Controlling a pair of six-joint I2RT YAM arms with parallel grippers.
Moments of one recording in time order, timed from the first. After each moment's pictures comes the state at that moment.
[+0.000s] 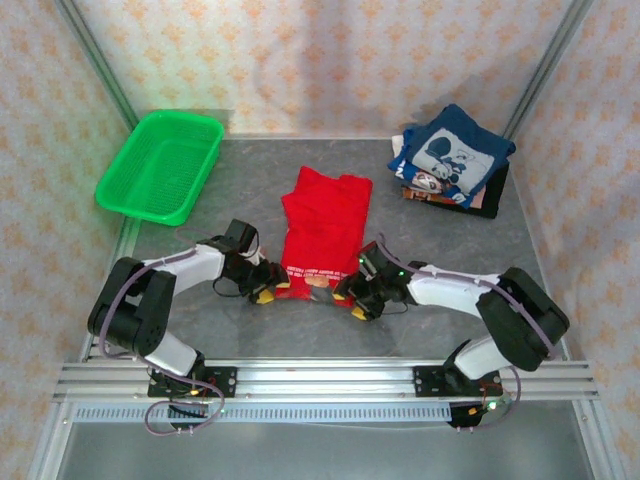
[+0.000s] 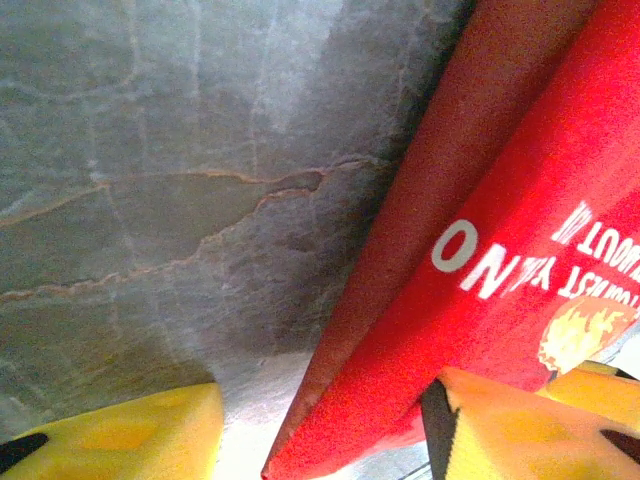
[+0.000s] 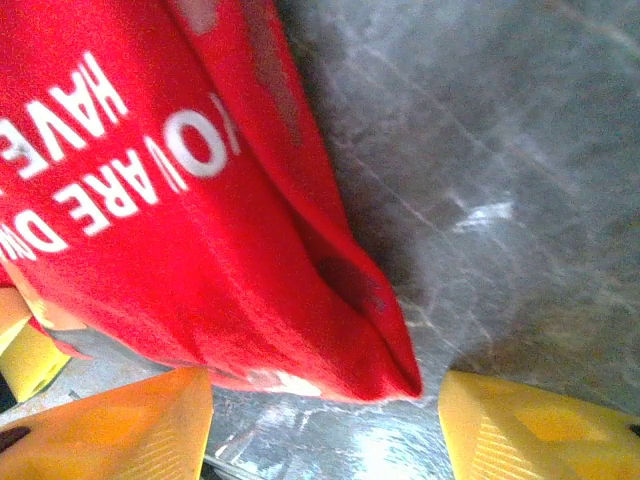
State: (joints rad) left arm -0.29 1.55 0.71 -0.47 0.58 -0.82; right arm 0.72 1.47 0.64 -0.25 -0.39 1.33
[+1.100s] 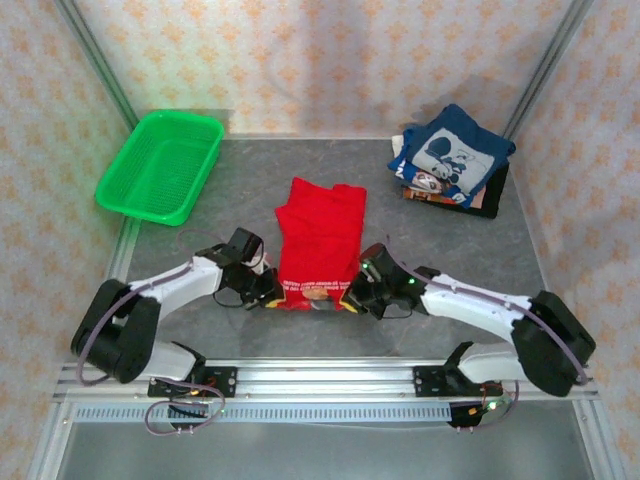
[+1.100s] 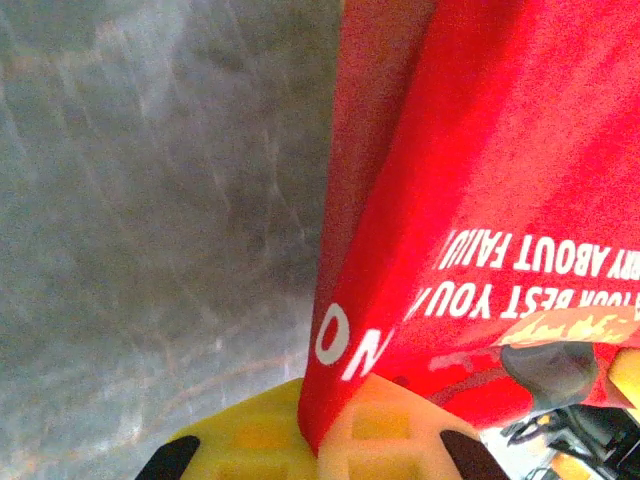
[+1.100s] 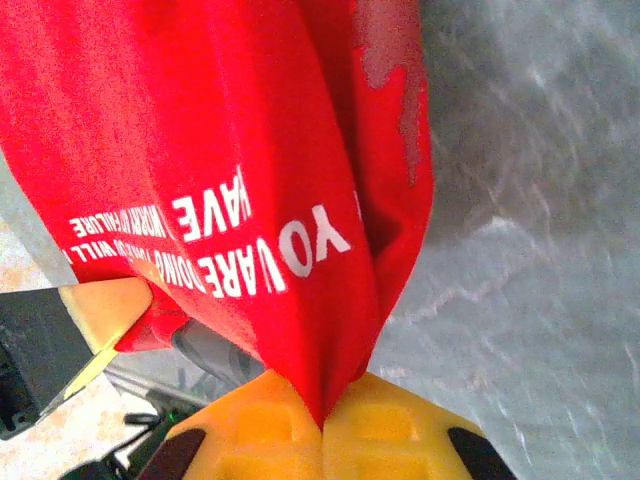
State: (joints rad) left arm -0.40 1.37 0.64 -0.53 0.53 -0.80; right arm 0.80 1.25 0.62 -0.33 -0.34 1.38
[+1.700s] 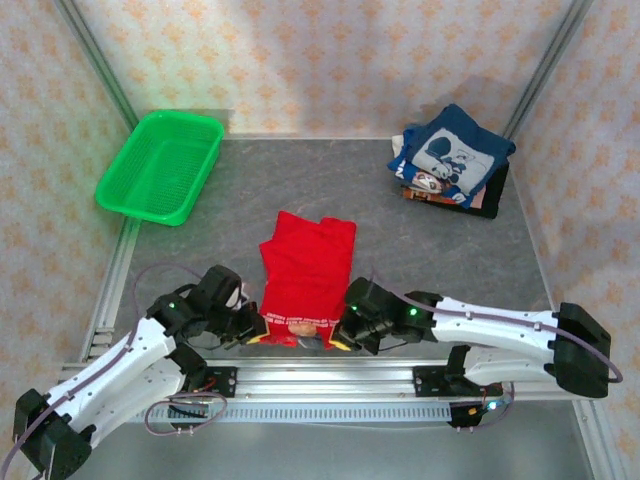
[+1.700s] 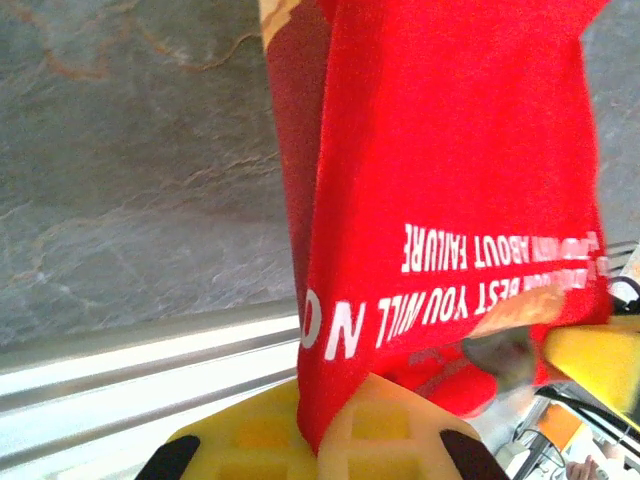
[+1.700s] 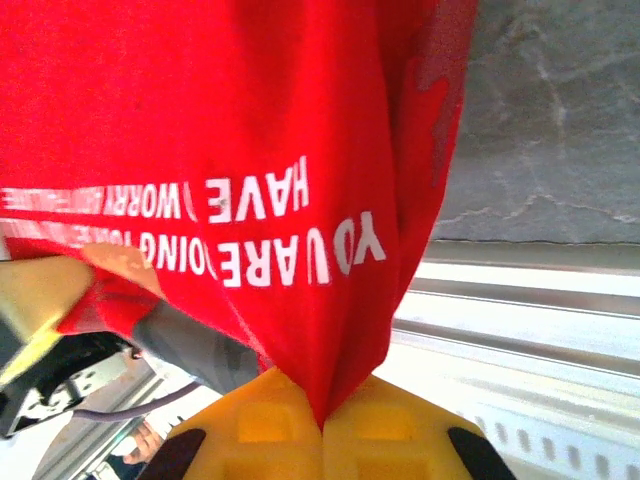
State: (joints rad) left arm -0.57 0.74 0.51 -0.89 0.46 -1.05; right arm 1.15 1.12 0.67 -0.49 -0.28 1.59
